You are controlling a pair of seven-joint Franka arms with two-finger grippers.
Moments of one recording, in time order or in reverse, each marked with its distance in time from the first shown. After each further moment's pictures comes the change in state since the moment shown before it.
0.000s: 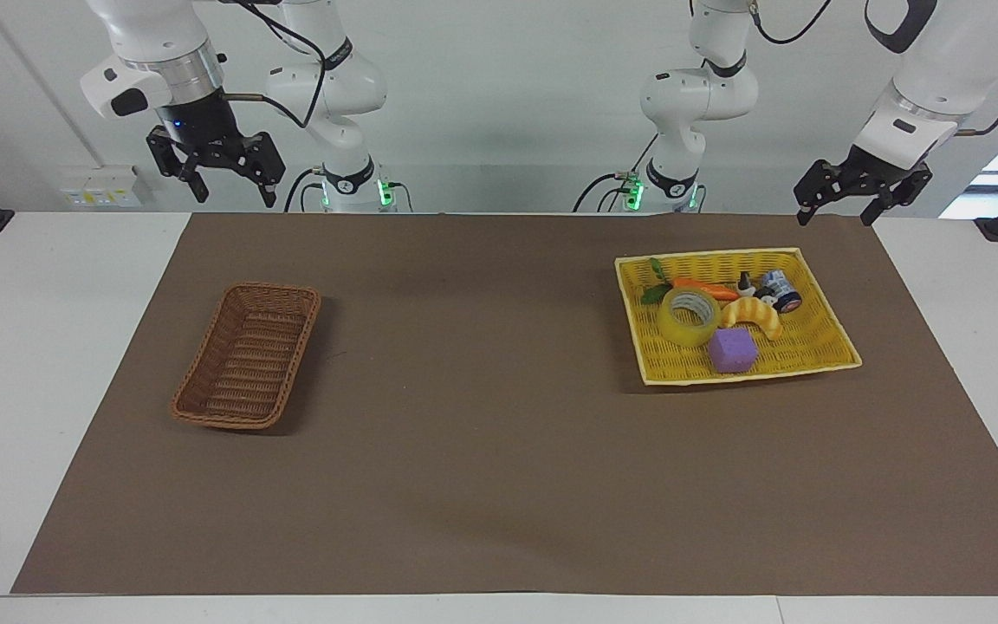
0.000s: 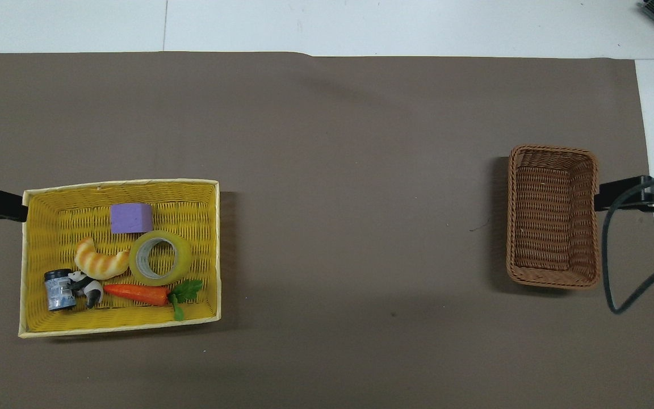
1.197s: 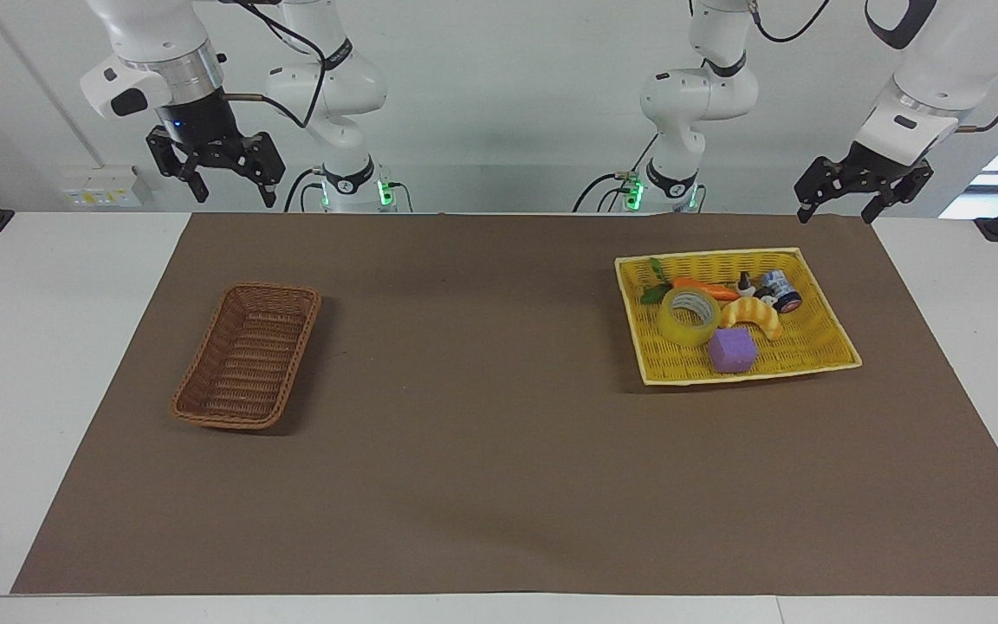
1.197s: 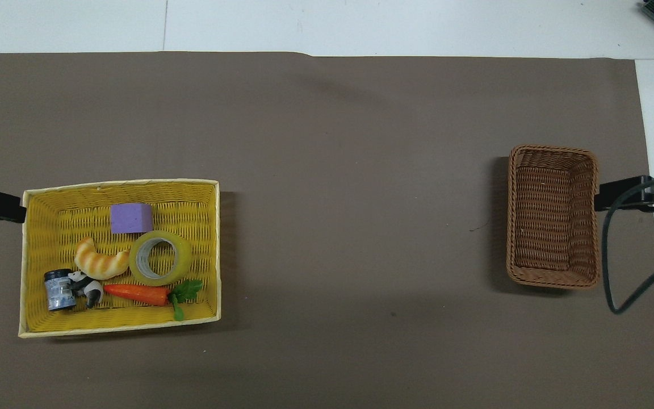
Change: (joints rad) left arm 0.000 -0.004 0.001 -0.001 0.000 -0.003 0.000; right arm 0.000 0.000 0.000 0.000 0.000 0.000 0.000
